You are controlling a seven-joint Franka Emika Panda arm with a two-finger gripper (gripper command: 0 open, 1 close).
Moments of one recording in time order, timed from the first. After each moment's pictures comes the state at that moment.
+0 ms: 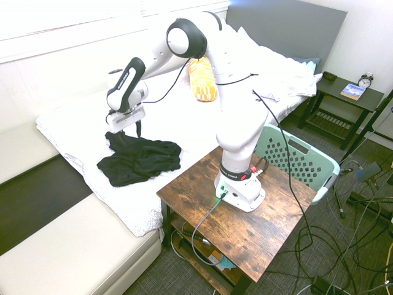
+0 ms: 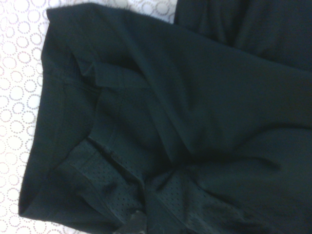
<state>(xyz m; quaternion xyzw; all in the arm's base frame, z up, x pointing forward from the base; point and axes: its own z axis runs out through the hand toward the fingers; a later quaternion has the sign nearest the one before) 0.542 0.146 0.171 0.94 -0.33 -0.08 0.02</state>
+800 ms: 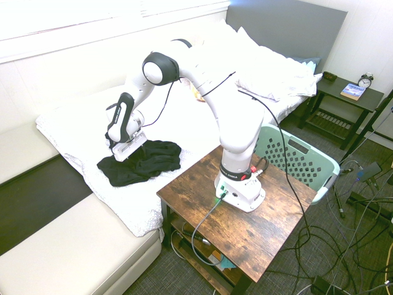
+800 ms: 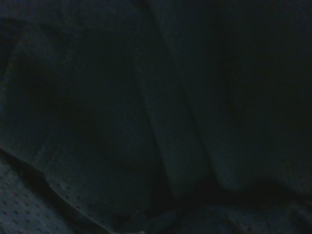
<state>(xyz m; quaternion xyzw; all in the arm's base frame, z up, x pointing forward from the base) 0.536 0.157 0.036 0.95 -0.29 -0.12 0.08</state>
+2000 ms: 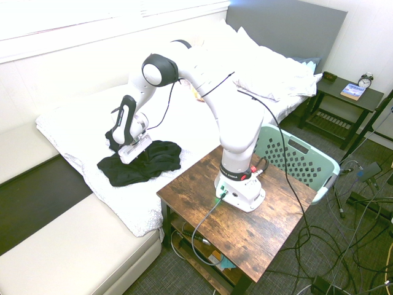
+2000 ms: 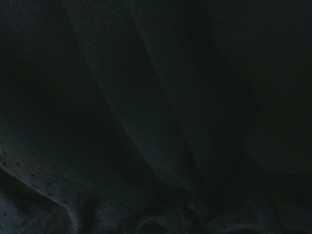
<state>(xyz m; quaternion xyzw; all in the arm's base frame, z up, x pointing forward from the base) 0.522 0.135 0.026 0.94 -0.30 -0.14 0.09</state>
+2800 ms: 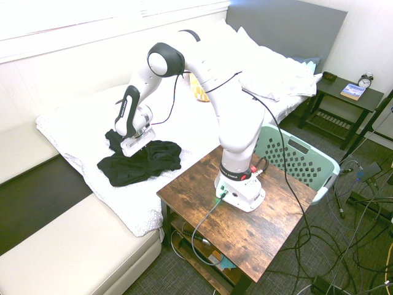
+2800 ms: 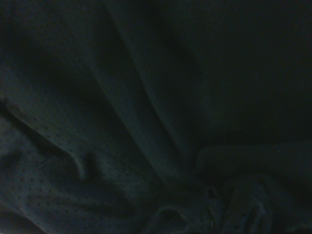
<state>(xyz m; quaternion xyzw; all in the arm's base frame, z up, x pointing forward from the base) 0.520 0.119 0.083 0.94 -0.31 -0.14 0.08</state>
